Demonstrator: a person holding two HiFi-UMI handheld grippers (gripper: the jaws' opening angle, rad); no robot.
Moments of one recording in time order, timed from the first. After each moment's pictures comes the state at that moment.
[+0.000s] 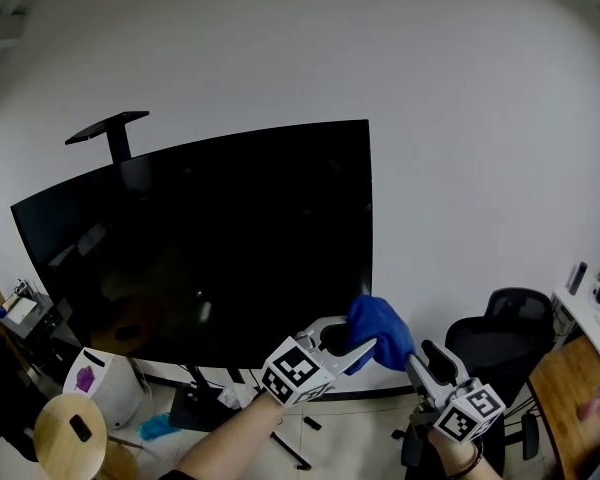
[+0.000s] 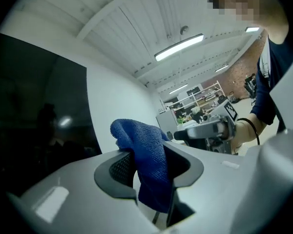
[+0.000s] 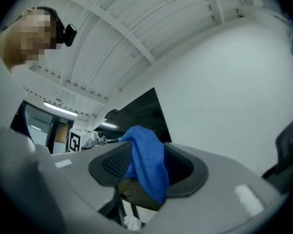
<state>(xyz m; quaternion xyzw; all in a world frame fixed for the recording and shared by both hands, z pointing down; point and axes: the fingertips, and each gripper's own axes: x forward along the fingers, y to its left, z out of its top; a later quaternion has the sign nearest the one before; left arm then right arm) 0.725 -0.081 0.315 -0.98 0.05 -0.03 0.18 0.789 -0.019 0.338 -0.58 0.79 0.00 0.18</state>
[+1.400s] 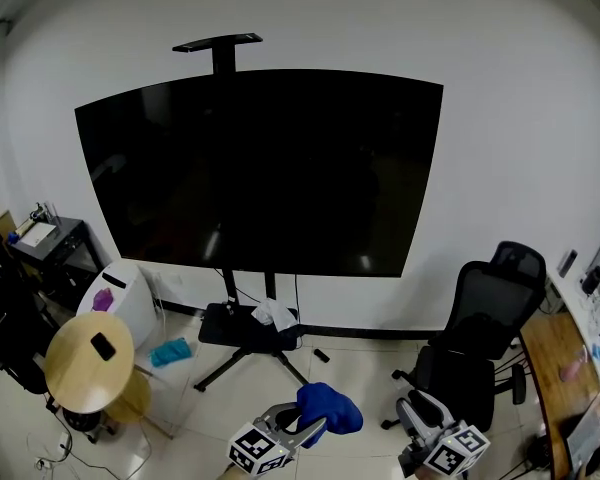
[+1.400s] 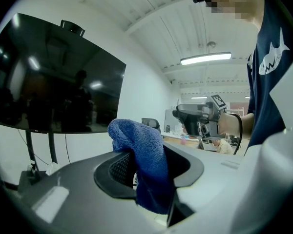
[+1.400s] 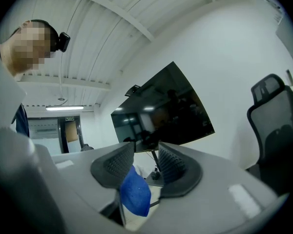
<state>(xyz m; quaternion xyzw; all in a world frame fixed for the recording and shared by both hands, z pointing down) 0.376 0.192 0.546 -0.99 0.15 -0.05 -0.06 0.532 0.234 0.475 -0.57 0.80 -0.15 0.12</state>
